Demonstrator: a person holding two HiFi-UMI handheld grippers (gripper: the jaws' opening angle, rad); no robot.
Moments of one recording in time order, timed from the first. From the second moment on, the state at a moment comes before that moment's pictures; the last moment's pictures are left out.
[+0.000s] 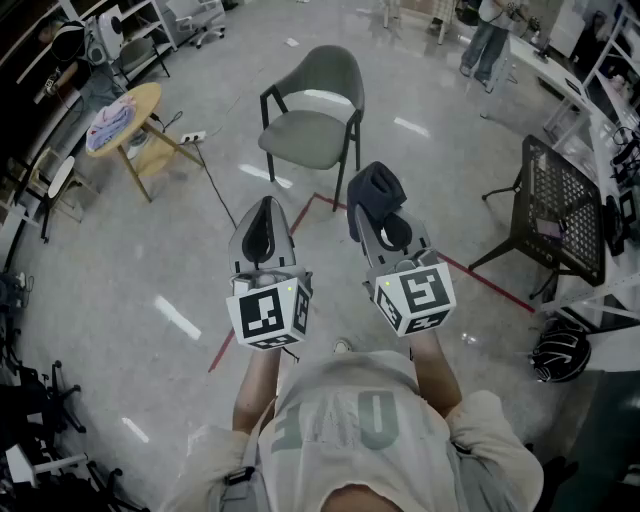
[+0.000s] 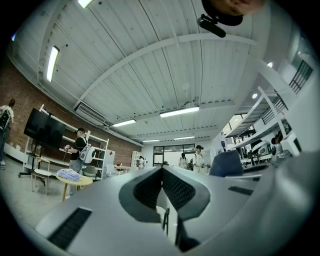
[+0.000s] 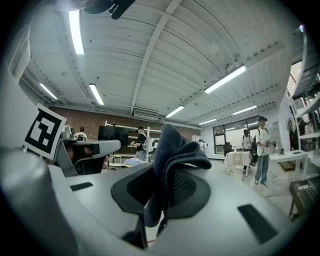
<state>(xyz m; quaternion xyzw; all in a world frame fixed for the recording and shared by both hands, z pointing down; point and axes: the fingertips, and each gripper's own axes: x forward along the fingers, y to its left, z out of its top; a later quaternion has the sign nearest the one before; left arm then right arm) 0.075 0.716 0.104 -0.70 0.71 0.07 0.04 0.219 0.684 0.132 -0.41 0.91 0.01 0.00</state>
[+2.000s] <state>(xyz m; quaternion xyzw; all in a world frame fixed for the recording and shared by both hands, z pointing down) -0.169 0.175 0.127 -0.76 0.64 0.08 0.03 -0.022 0.162 0.157 -0.44 0.89 0.01 -0.04</state>
